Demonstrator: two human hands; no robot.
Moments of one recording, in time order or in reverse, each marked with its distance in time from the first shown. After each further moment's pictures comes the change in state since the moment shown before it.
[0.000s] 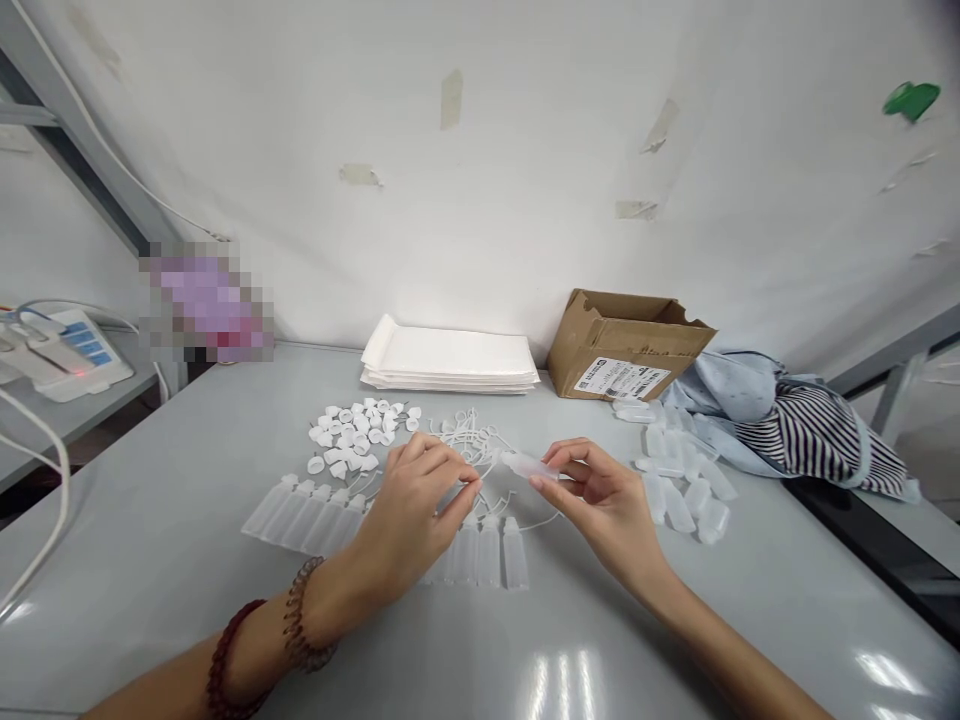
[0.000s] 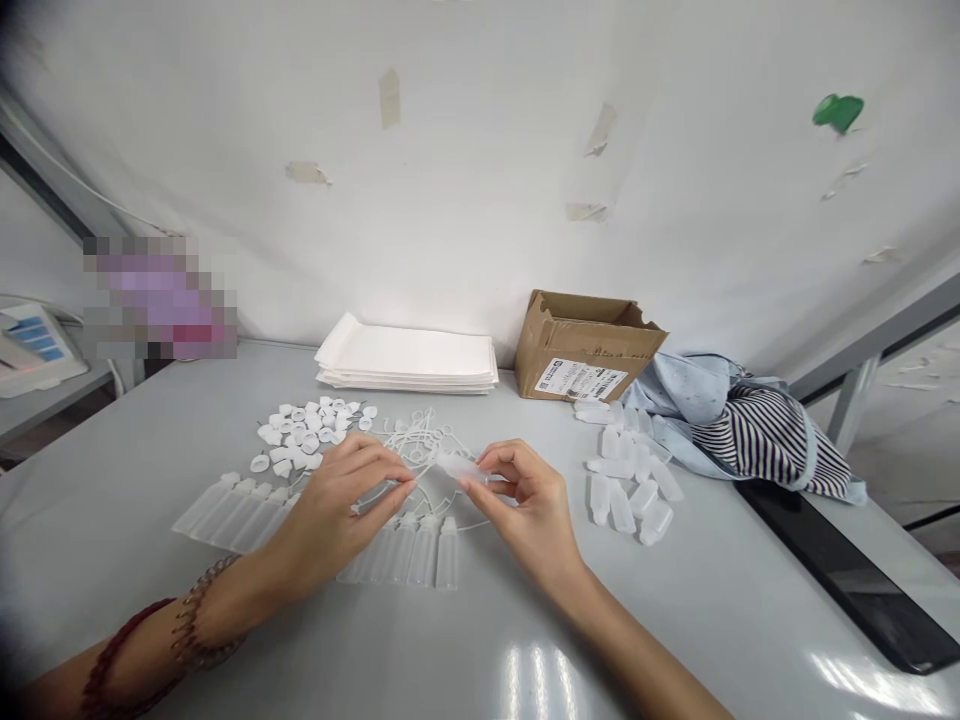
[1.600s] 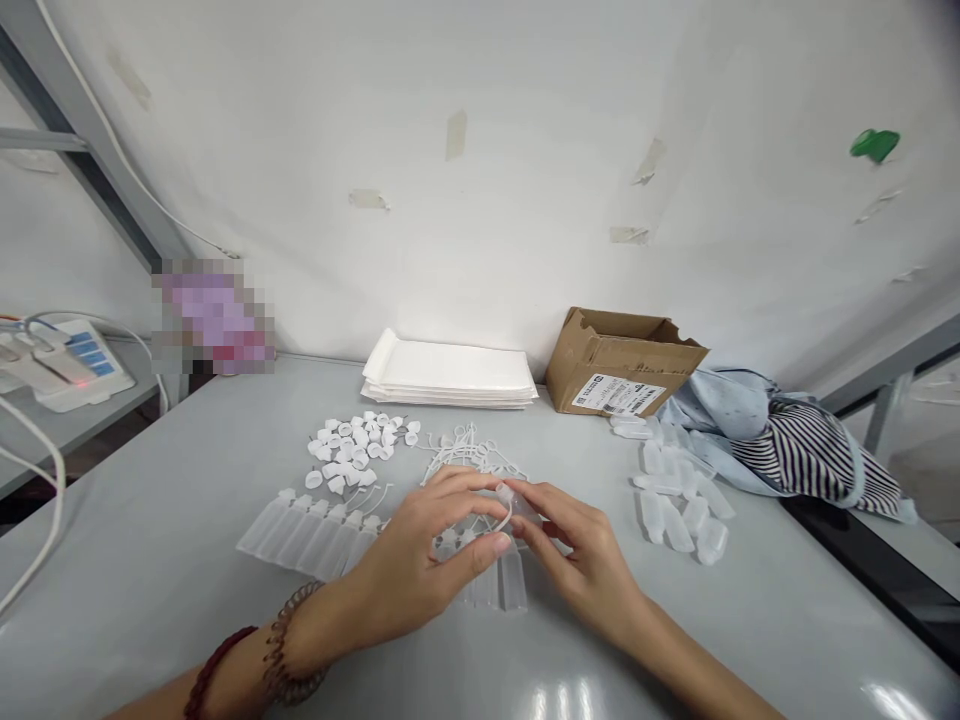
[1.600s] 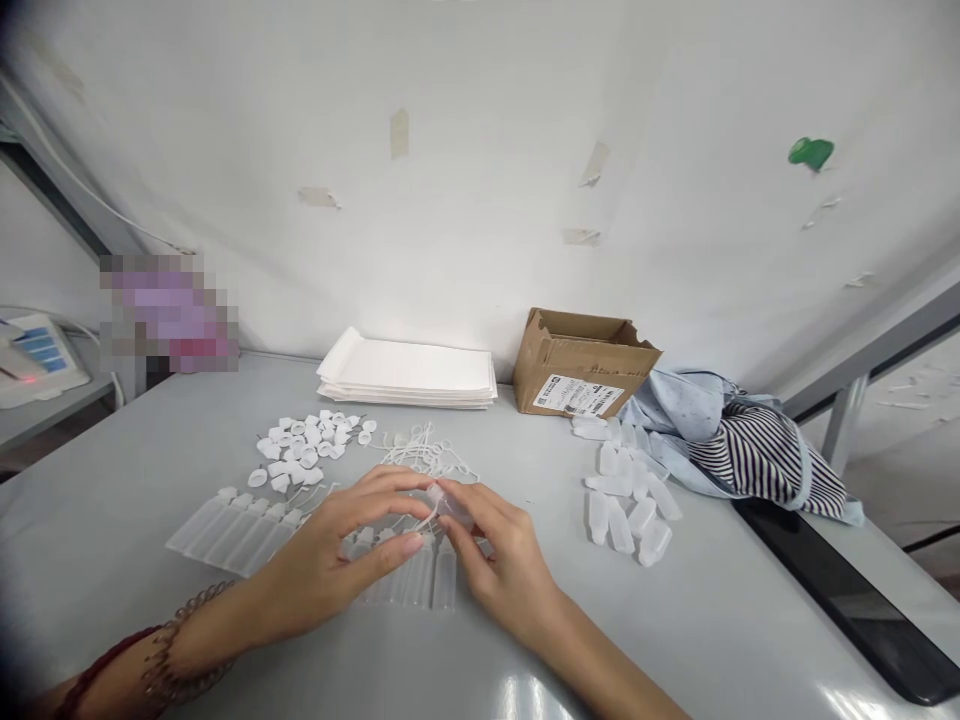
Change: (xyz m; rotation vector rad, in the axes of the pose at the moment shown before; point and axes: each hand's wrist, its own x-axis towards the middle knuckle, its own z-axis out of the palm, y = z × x) left_hand -0.002 0.014 -0.009 -0.406 -0.122 -0.053; right_hand -0.011 -0.002 0.012 -0.212 -0.228 -0.214
